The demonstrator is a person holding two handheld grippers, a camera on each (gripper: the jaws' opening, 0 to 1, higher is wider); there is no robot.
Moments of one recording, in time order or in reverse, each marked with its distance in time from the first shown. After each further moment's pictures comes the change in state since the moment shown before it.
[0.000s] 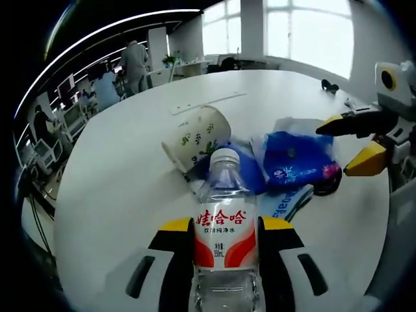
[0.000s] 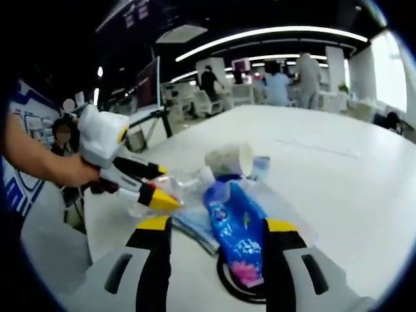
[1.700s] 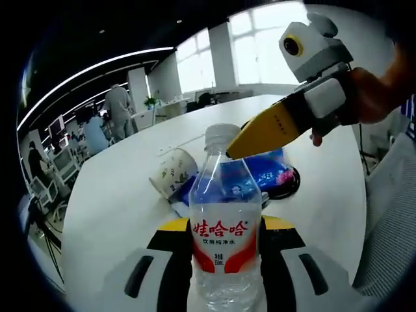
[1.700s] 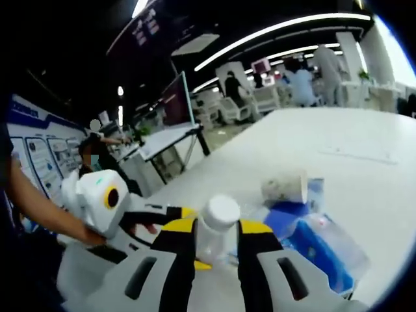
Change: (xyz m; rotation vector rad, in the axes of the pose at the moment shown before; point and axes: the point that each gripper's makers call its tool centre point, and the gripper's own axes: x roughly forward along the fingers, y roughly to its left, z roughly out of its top) left arm -0.052 -0.040 0.012 0.150 -0.240 -0.068; right arm 0.017 0.077 0.055 0.066 -0.038 0.204
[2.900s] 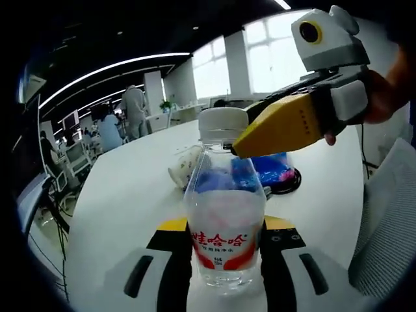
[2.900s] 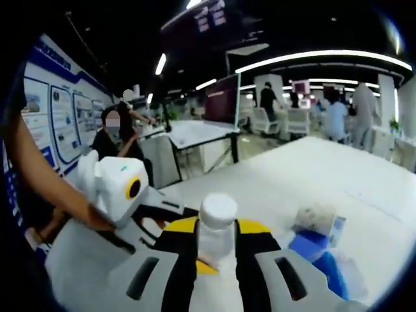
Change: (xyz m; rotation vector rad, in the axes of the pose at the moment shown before) left arm -0.041 0.005 -0.015 -0.062 -0.046 0.088; right arm 0.010 0.072 0.003 -0.284 -0.007 0.118
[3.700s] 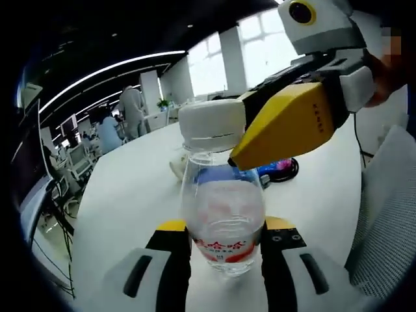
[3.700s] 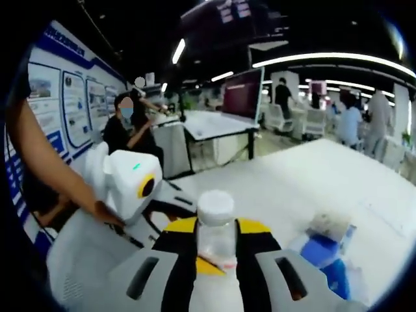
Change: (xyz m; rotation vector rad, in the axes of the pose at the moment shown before) left arm -0.009 0.000 -0.011 0.057 0.032 -0.008; right arm 0.008 0.026 -0.003 -0.077 0.054 0.066
